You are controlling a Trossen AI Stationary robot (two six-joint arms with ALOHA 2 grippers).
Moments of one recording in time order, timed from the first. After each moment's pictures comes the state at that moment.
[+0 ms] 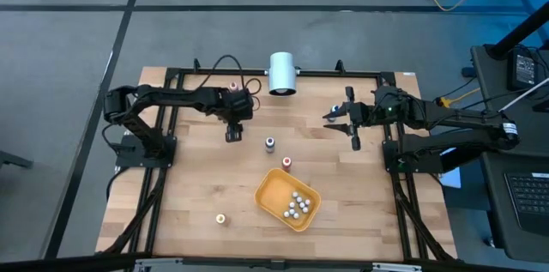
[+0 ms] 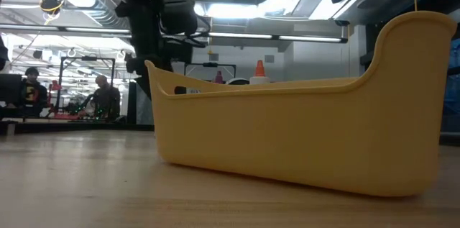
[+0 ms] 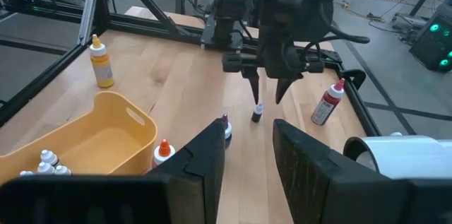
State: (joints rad) left arm 0.34 1.56 0.96 -0.65 -0.07 0.21; right arm -0.14 0.85 0.77 -0.22 -0.15 -0.22
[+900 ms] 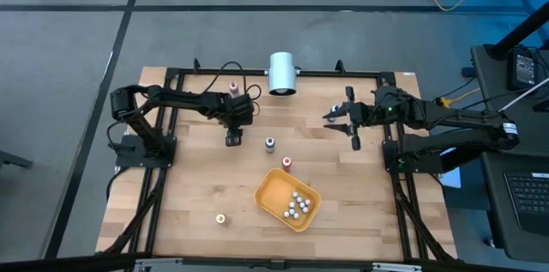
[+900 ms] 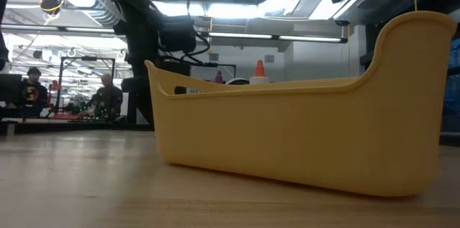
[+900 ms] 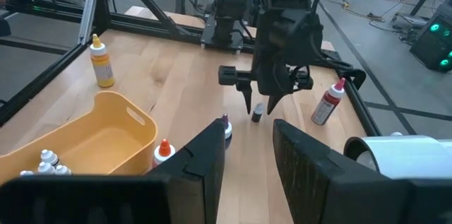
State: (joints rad) left arm 0.35 1.63 0.88 -0.52 -0.02 0.23; right arm -0.14 0.85 0.77 -0.22 -0.15 -0.22
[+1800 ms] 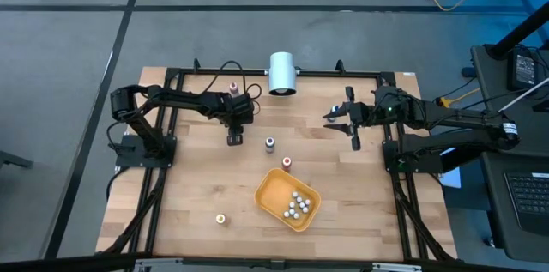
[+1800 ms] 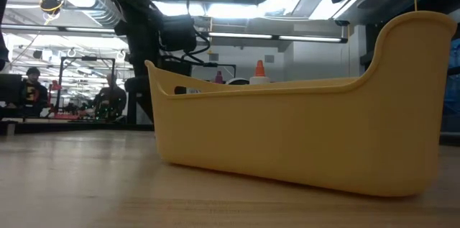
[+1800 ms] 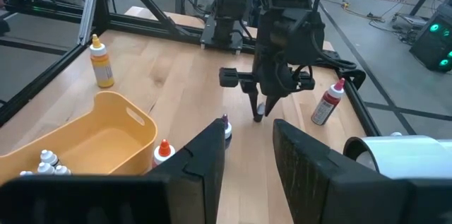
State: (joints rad) left arm 0.36 1.63 0.88 -0.50 -0.02 0.20; right arm -0.14 0.85 0.77 -0.22 -0.15 -0.22
